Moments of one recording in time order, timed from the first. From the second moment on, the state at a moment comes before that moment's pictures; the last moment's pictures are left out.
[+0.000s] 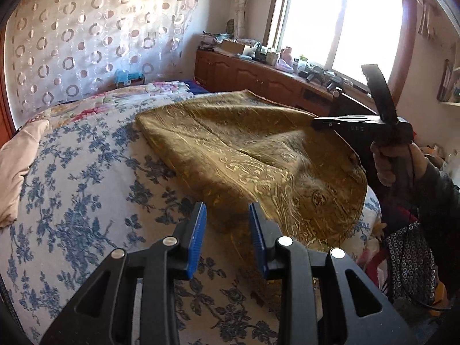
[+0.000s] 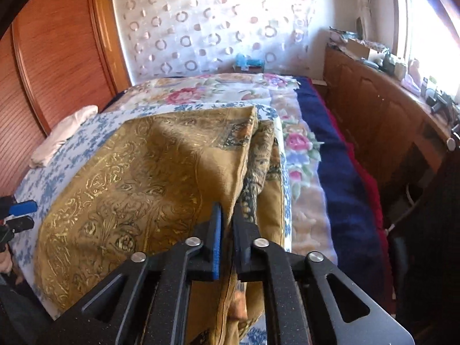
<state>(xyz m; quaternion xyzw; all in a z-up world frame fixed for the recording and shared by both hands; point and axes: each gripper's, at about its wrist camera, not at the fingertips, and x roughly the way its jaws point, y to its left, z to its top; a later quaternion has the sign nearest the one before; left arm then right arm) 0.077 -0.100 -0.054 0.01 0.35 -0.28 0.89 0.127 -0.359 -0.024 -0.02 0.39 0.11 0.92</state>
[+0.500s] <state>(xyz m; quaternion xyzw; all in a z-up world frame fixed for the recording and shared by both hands) 0.077 -0.112 -0.071 0.03 0.38 -0.28 0.88 0.070 -0.372 -0.034 0.00 0.39 0.10 0.92</state>
